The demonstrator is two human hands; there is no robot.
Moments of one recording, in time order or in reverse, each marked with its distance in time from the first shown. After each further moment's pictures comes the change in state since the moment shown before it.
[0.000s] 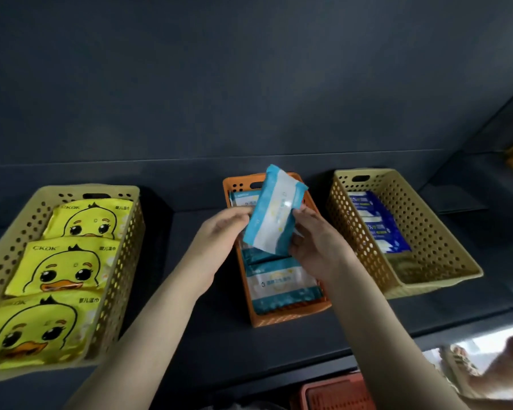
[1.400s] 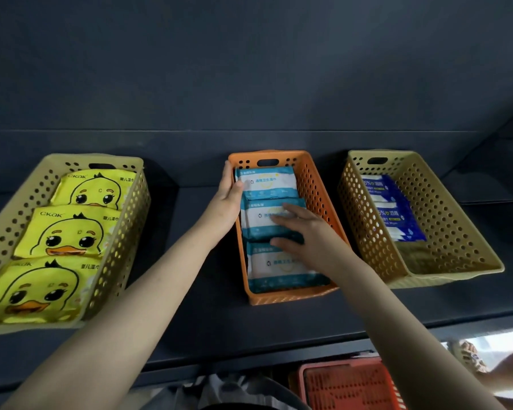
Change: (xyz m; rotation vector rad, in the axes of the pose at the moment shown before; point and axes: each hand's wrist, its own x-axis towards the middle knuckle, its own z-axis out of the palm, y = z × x) left_hand 0.045 -0.029 0.008 0.244 -0.006 -0.032; right_hand 0.008 0.012 -0.045 -1.738 -0.257 -0.475
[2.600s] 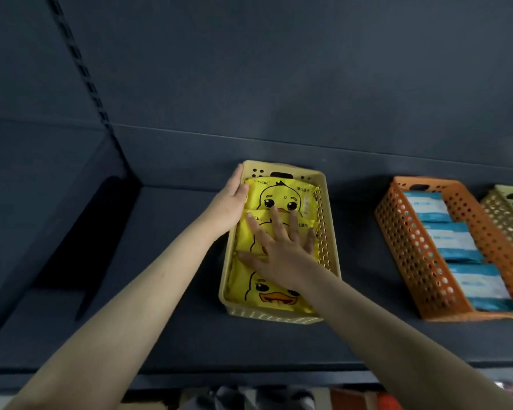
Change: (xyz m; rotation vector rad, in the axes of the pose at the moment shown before) left_hand -0.042 -0.086 -0.327 0.189 0.039 -0.003; right_hand 0.098 -0.319 0.192 -0.356 -0.327 0.107
